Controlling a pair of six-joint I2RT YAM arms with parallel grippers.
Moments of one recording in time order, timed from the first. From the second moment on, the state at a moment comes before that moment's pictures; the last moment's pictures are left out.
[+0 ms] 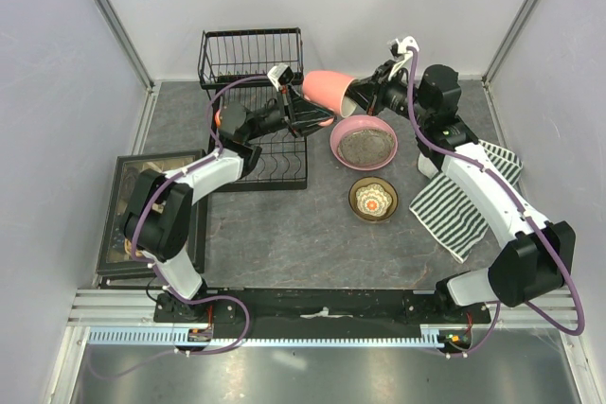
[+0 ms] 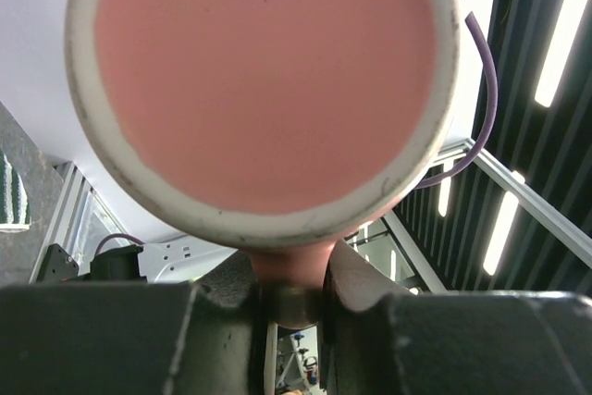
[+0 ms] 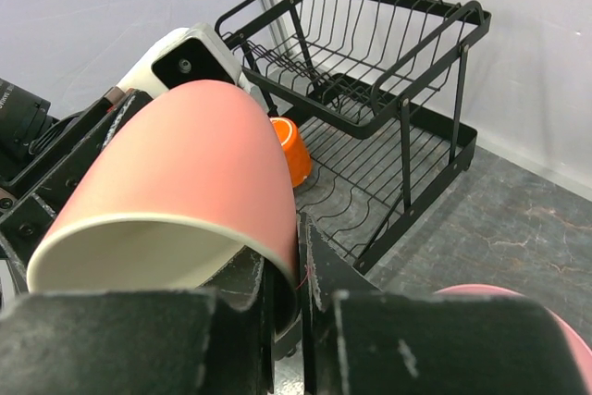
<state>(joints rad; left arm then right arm) -0.47 1.72 1.11 1.15 0.90 -1.83 0.34 1.41 1.28 0.16 -0.55 0.26</state>
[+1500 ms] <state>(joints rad) -0.12 1.45 1.20 -0.01 0.99 -0.61 0.30 1.46 1.60 -0.66 -0.43 -0.07</state>
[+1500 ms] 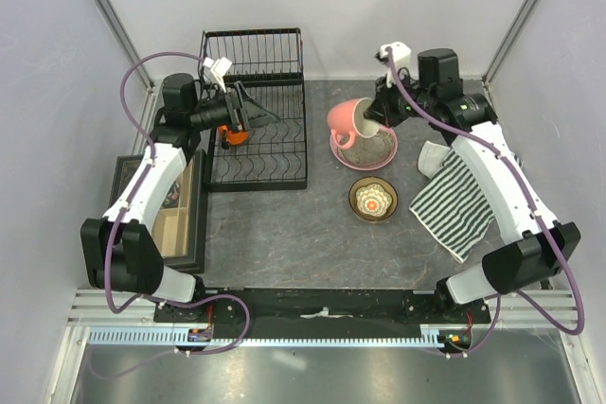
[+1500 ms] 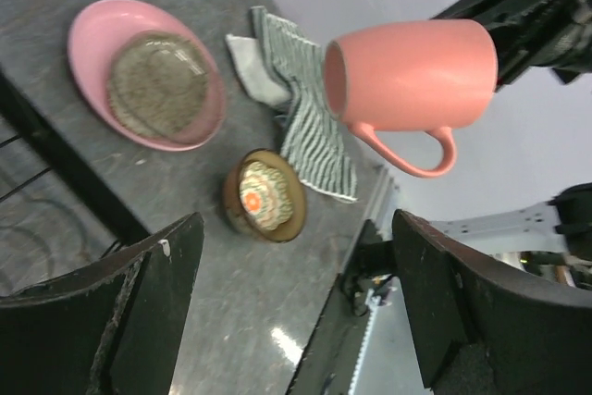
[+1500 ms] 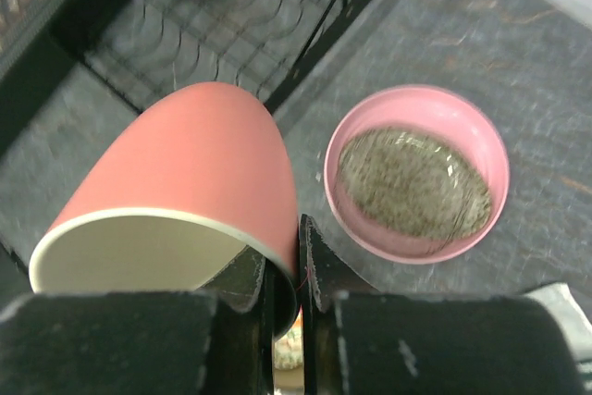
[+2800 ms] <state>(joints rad) -0.11 1.30 1.24 -0.62 0.39 0.23 0.74 1.85 1.55 -0.96 -0.04 -0.29</state>
